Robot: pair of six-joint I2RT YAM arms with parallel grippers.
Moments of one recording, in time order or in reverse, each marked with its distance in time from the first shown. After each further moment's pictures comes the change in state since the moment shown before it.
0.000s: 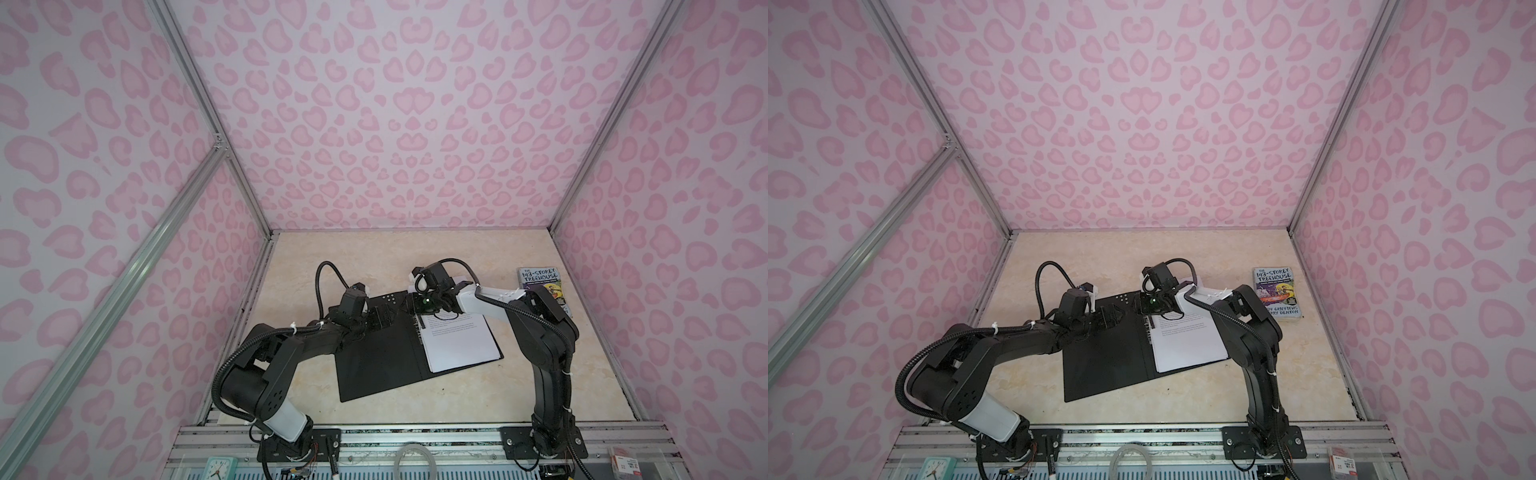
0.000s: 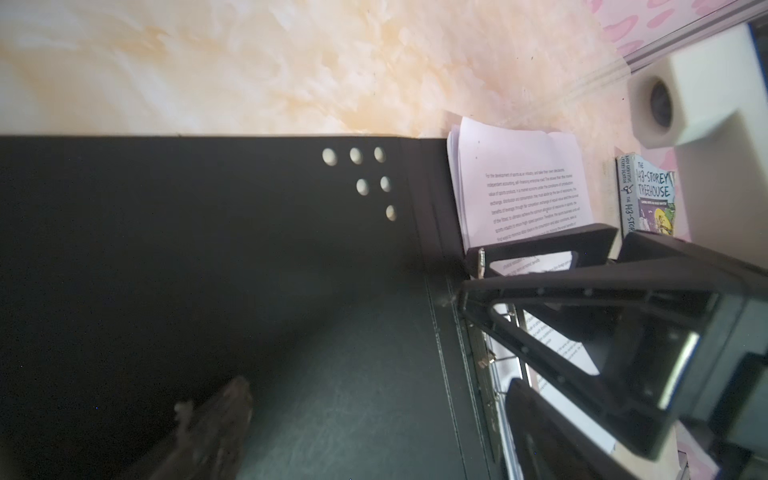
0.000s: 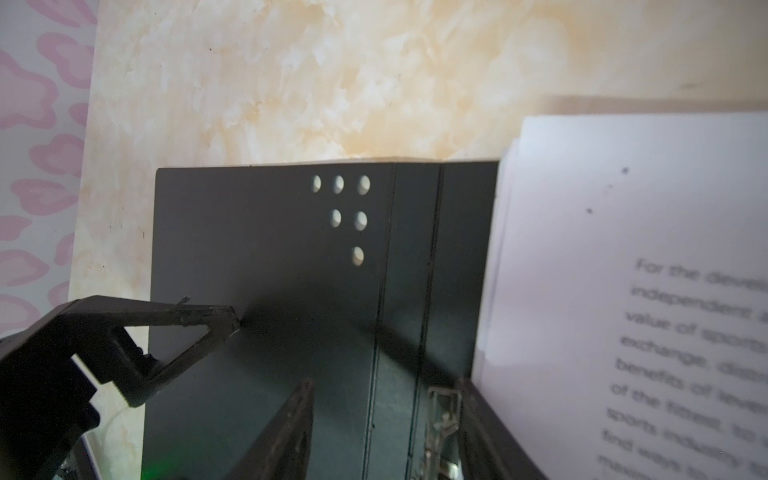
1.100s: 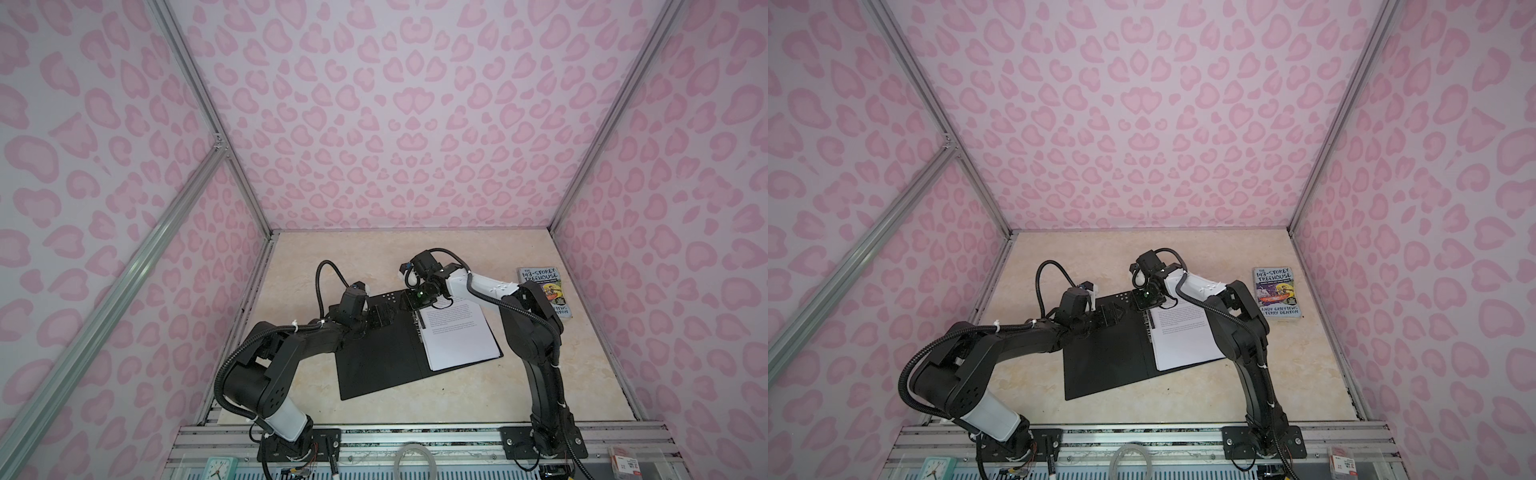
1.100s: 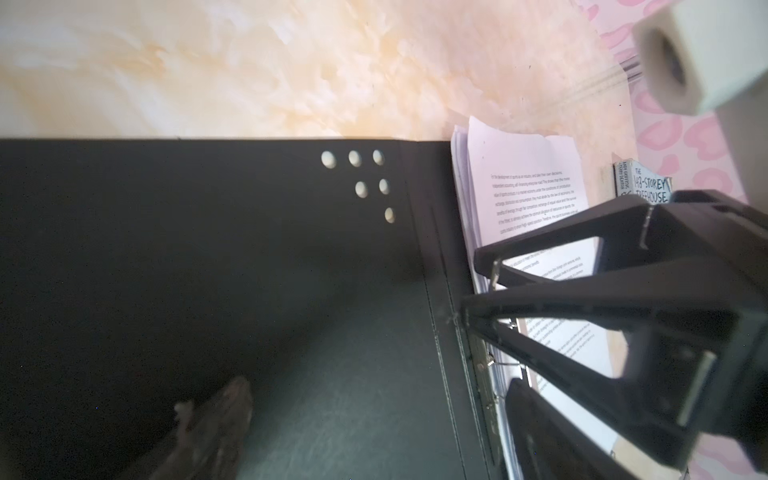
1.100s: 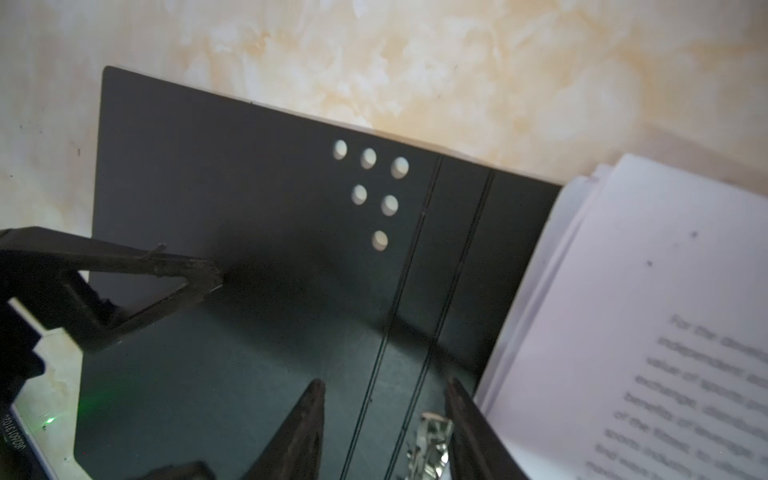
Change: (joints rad) left arm 0.002 0.021 0.011 0.016 0.000 0.000; right arm 0.019 0.093 0.305 -0.407 0.042 -0.280
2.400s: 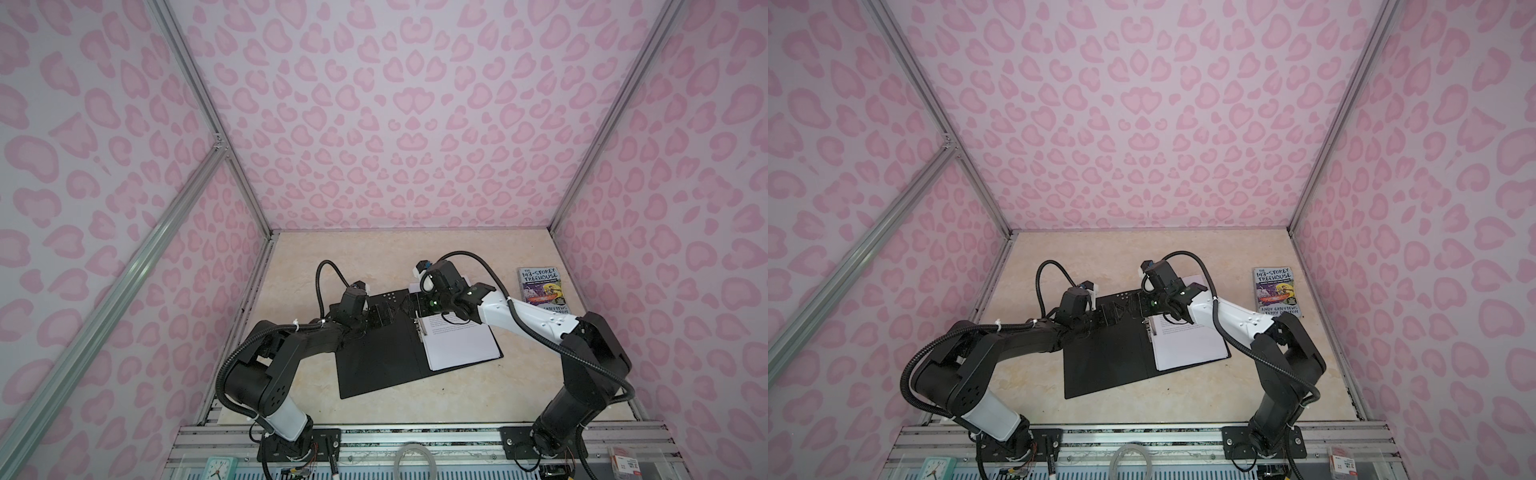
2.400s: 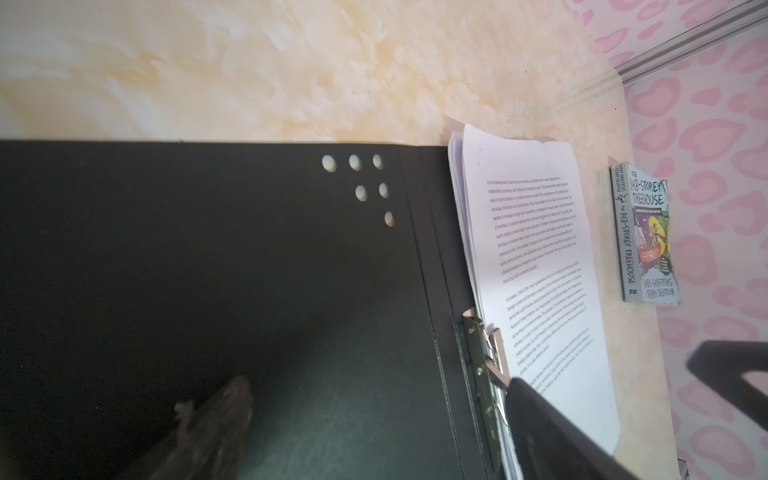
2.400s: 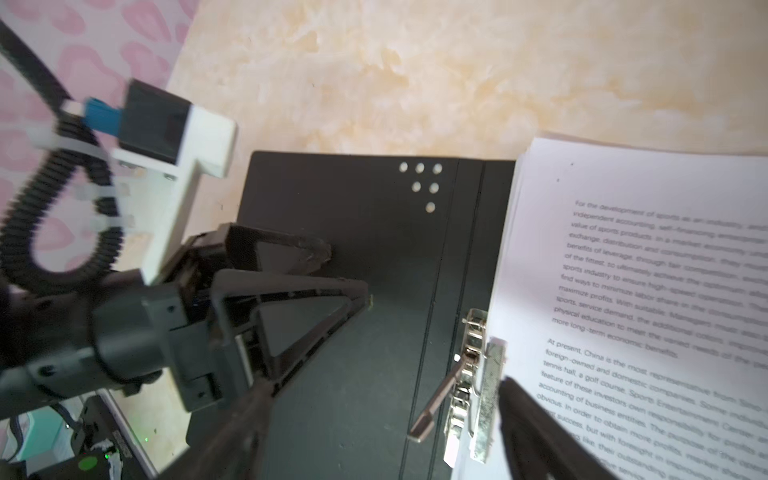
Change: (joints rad) left arm 0.002 0.003 -0.001 0.018 0.000 0.000; right arm 0.086 -0.489 -0.444 0.291 0.173 0.271
